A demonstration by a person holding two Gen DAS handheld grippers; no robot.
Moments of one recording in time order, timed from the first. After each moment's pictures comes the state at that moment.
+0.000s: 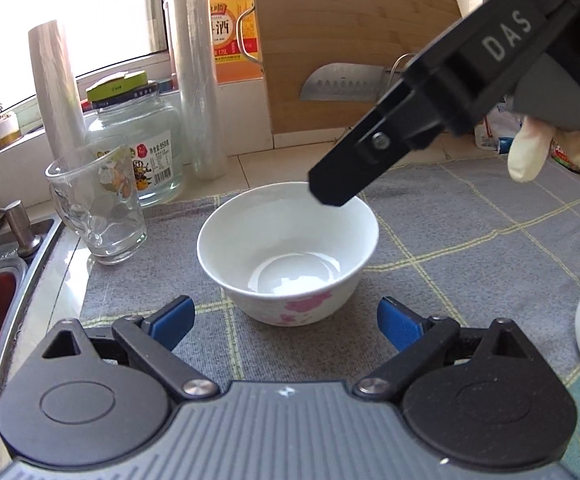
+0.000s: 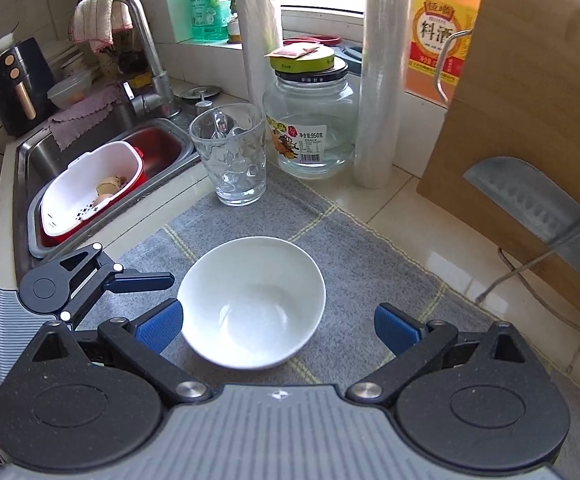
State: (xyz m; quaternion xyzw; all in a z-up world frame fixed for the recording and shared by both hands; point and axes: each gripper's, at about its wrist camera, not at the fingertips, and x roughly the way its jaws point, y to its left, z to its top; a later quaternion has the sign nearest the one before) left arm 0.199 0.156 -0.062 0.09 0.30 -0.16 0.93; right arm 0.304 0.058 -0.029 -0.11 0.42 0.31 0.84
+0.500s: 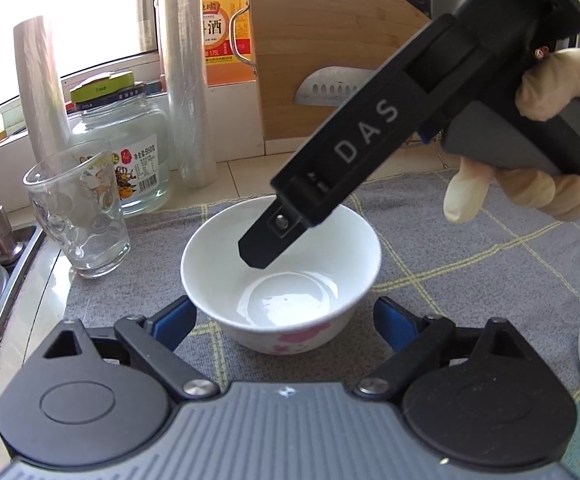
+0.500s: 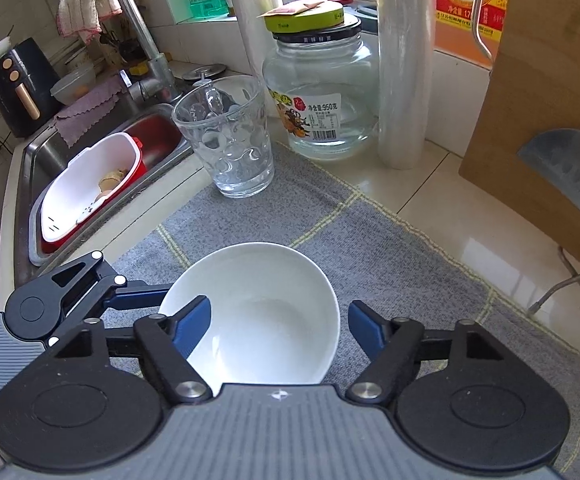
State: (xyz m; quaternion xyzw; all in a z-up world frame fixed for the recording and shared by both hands) left arm 0.213 0.150 -0.062 0.08 0.29 -0.18 0.94; right arm 0.344 0.071 -0.062 -0.08 0.47 0.34 0.81
